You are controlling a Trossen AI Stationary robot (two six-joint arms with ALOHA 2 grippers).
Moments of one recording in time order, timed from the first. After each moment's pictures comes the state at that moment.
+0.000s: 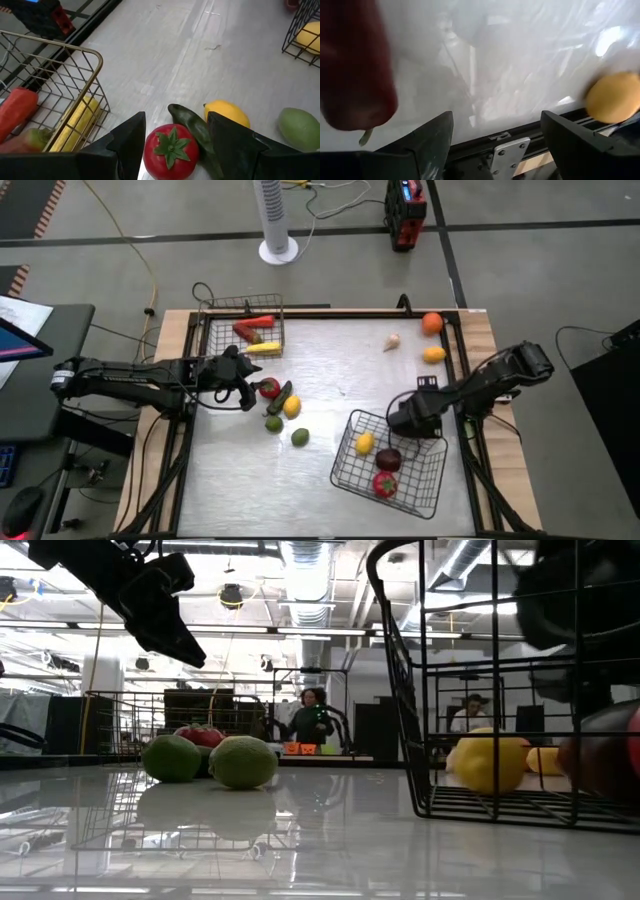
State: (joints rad) left arm 0.07 0.86 0.59 -0.41 -0.30 -0.20; right arm 0.31 1.49 0.79 -1.31 0.28 0.32
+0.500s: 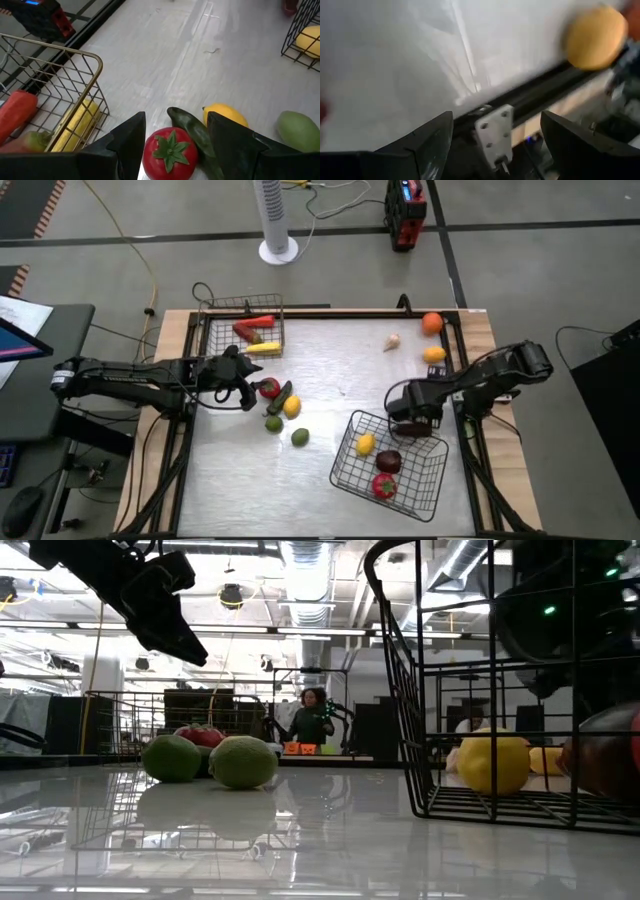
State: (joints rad) left arm 0.07 0.86 0.59 -0.40 -0.30 -0.20; right arm 0.15 1.49 0.81 -1.45 0.33 0.52
